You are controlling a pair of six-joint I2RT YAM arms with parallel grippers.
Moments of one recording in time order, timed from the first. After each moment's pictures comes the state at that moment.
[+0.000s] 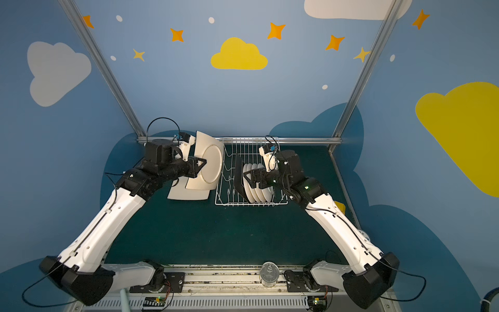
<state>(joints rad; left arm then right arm) -0.40 1.26 1.41 -0.63 0.18 -0.20 0.58 1.25 1.29 -0.55 -0.27 0.32</state>
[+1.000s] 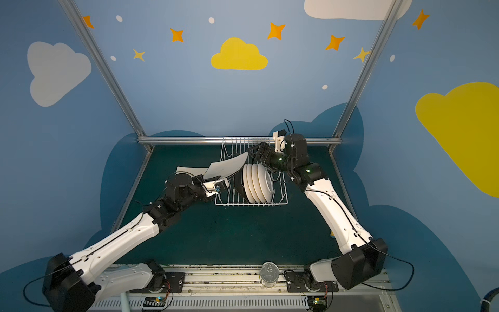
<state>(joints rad) -0.64 1.14 0.85 0.03 0.00 0.94 0.44 1.39 1.44 -0.45 -0.47 0.86</state>
